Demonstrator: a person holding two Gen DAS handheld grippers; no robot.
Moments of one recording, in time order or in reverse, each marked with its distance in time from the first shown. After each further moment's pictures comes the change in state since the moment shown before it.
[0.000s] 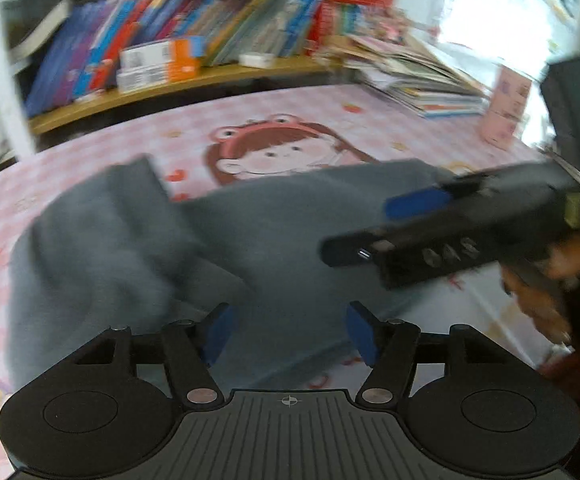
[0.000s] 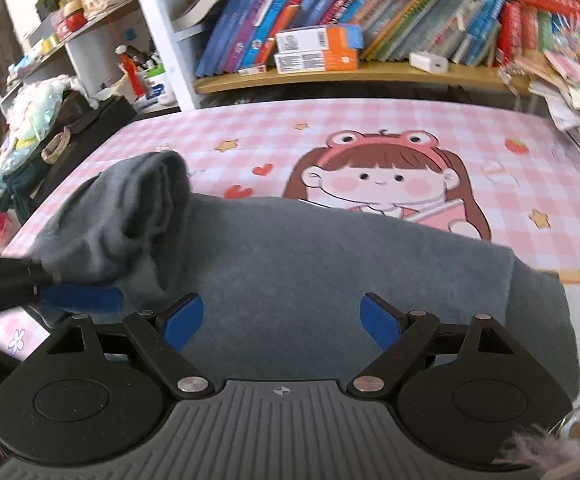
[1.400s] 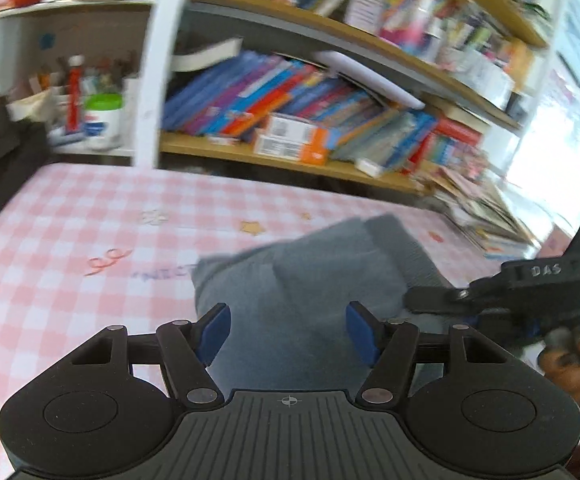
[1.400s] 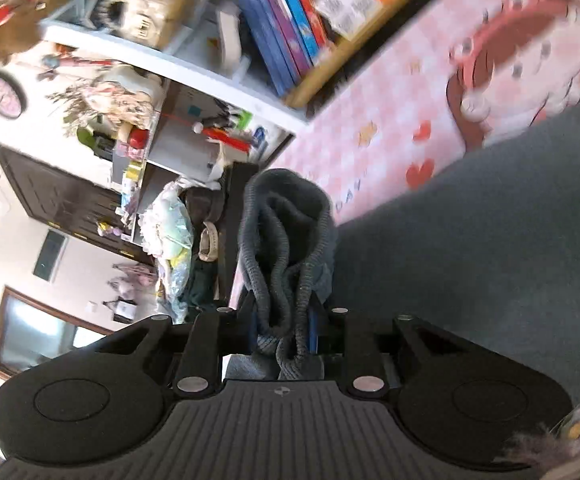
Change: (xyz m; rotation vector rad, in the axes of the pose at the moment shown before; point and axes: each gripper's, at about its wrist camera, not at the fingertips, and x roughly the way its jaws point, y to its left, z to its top) left arm -0.062 0.145 -0.018 -0.303 -0.205 0.018; right arm 0.030 0.027 0.028 0.578 0.036 0.519
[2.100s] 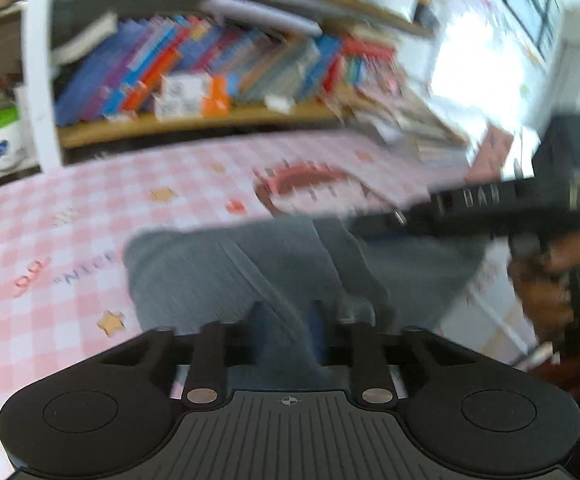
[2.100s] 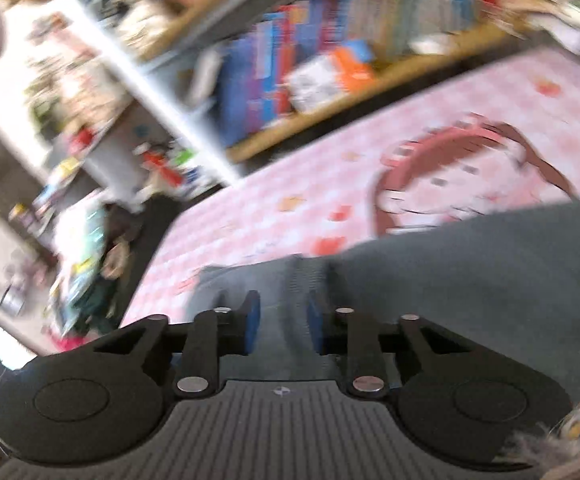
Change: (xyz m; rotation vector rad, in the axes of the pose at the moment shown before) left arm 0.021 -0.041 -0.011 0.275 0.167 -0.142; right arm -0.014 0.015 -0.016 -0.315 -0.160 -0.252
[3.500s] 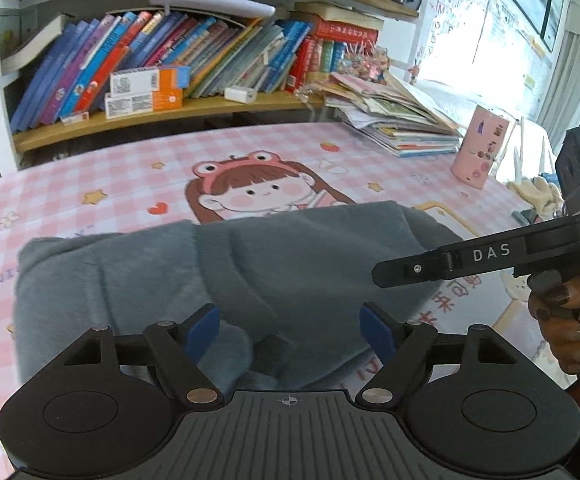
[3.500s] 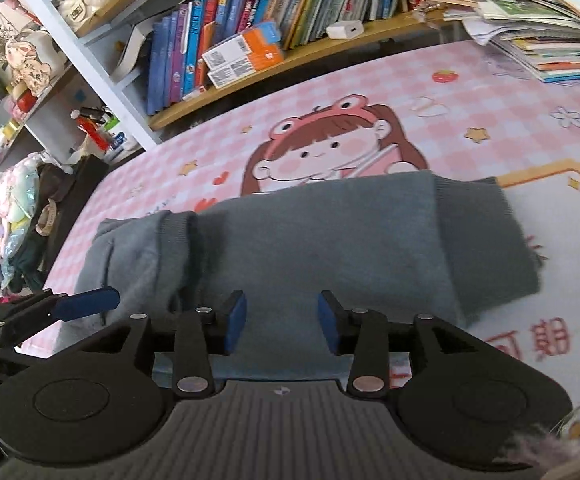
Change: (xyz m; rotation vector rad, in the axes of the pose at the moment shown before) left arm 0.048 -0.096 0.014 -0.029 -0.029 0.028; right arm -0.070 -0.081 -0.010 -0.007 0.086 -0.218
